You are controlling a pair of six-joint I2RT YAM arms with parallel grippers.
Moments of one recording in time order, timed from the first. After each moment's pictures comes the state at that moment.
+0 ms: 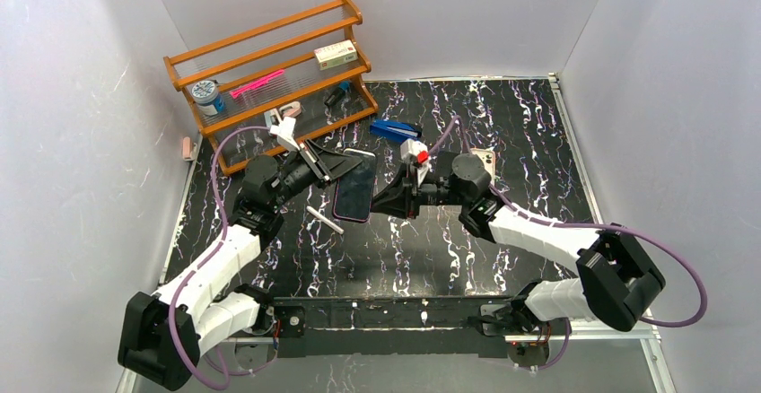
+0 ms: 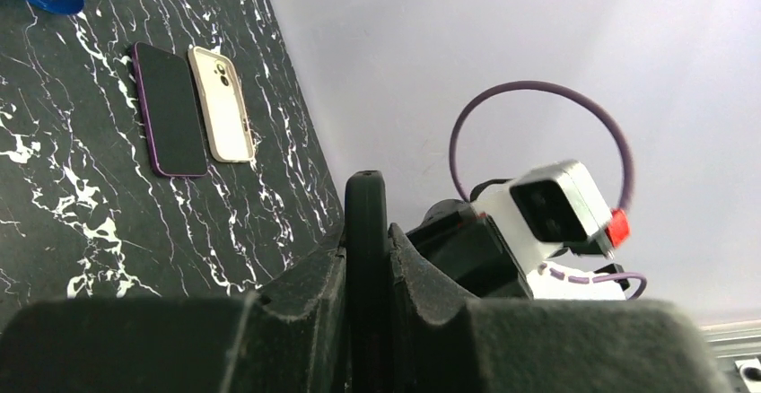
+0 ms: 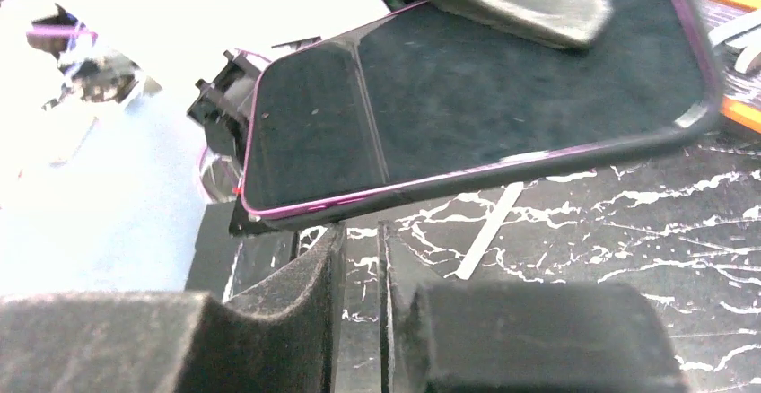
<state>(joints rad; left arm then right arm) -0.40 1.00 0.59 0.43 0.50 -1.14 0.78 1.31 0.69 0.63 -0.85 0.19</state>
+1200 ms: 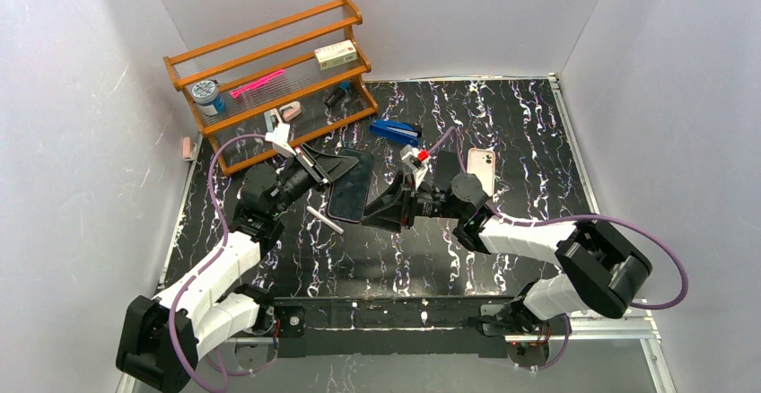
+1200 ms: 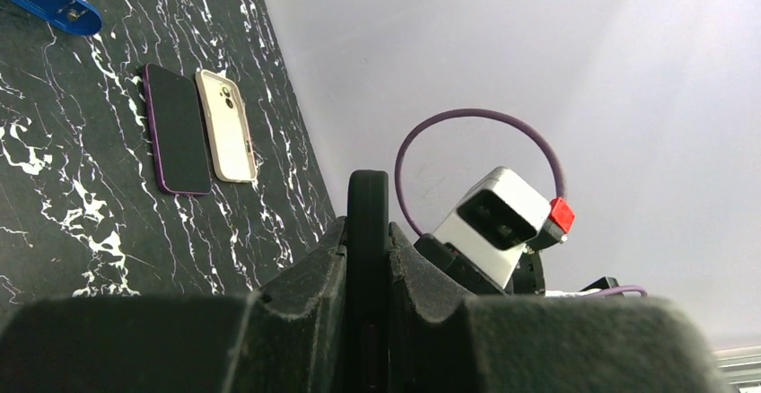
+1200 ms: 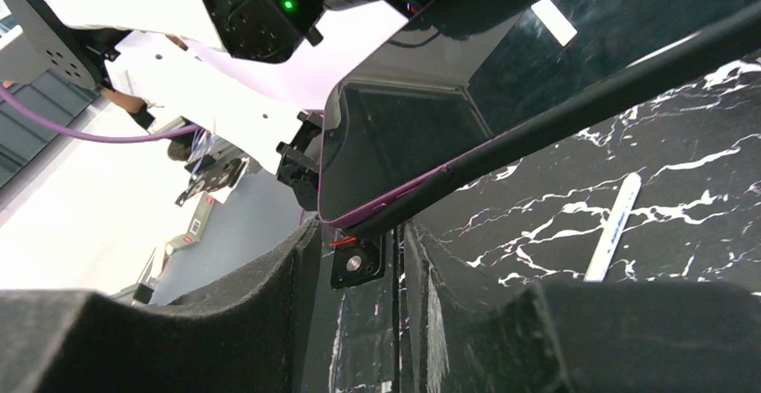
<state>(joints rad) -0.40 0.97 0.51 0.52 0.40 -1.19 0.83 1.38 0.56 1.02 -0.73 0.68</state>
